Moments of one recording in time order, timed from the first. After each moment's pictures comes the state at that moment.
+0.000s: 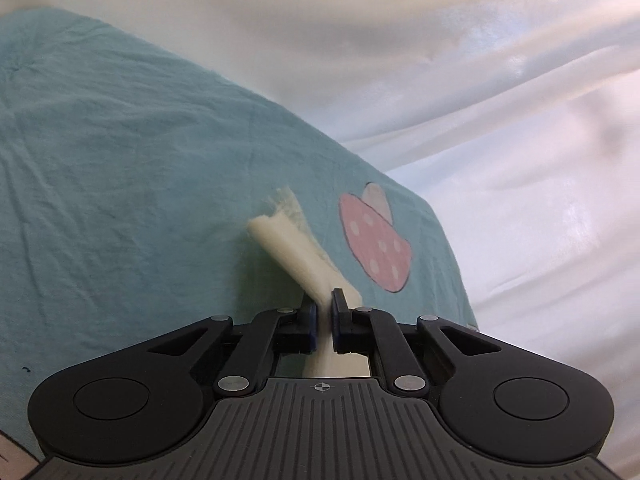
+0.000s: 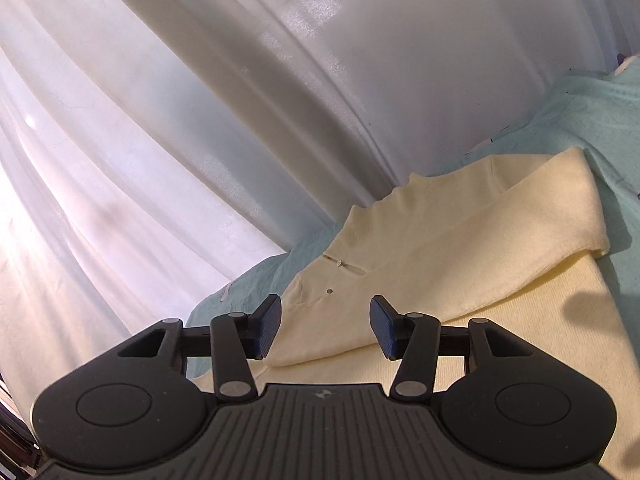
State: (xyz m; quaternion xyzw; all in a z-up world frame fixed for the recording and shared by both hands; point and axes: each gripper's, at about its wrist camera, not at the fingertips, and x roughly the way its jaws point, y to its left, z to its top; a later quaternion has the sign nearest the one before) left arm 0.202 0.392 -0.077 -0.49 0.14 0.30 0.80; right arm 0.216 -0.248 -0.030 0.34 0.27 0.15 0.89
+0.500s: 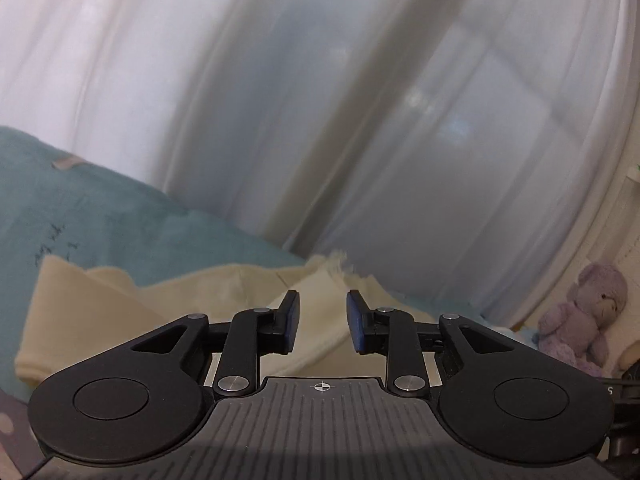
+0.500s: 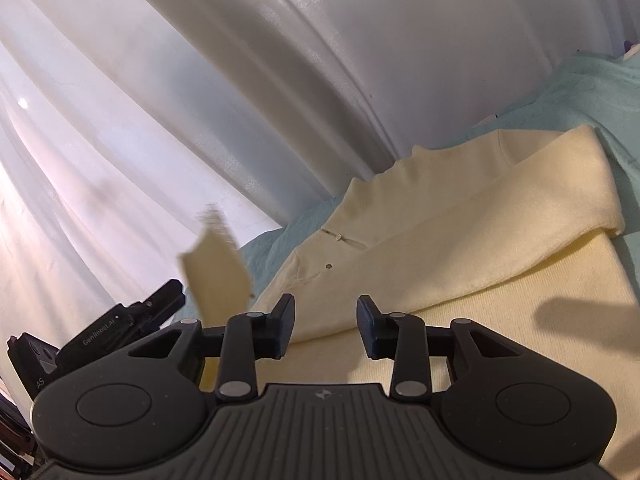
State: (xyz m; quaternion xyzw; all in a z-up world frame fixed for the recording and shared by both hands) left arm 0.261 0.079 -0.009 -0.20 0.25 -0.17 0.93; right arm 0.229 -0.235 -0.040 0.33 0.31 0.15 0.88
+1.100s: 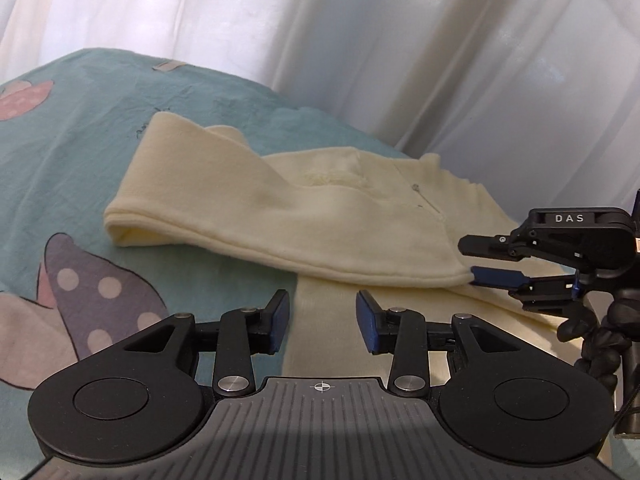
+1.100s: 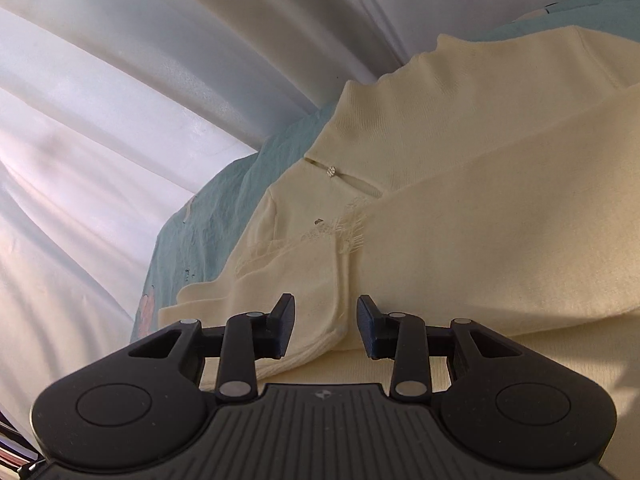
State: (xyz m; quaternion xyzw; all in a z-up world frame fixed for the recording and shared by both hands) left arm 0.238 0.097 -0.069 -0.16 0.35 -0.04 0.92; right arm 0.353 -0.178 -0.092 0.32 0.45 0.17 0.82
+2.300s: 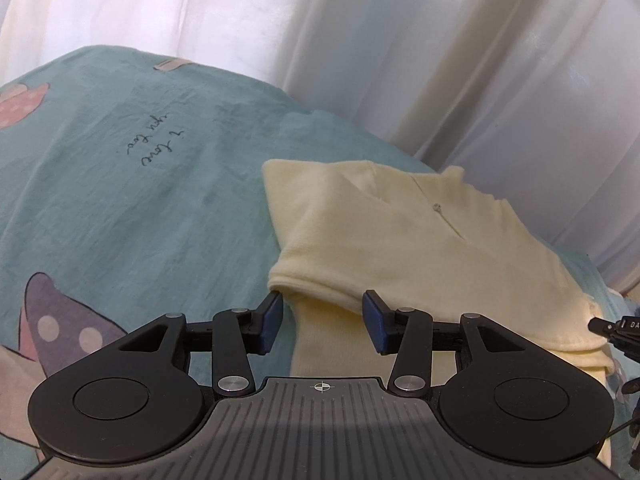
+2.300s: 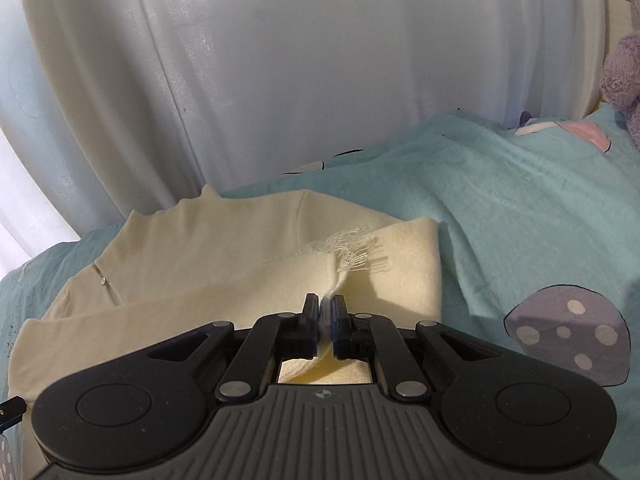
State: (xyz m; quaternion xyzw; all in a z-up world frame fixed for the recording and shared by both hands) left arm 0.285 0.094 -0.062 -0.16 0.37 -0.02 0.91; right arm 0.309 -0.319 -0.075 0.17 0.36 -0.06 0.92
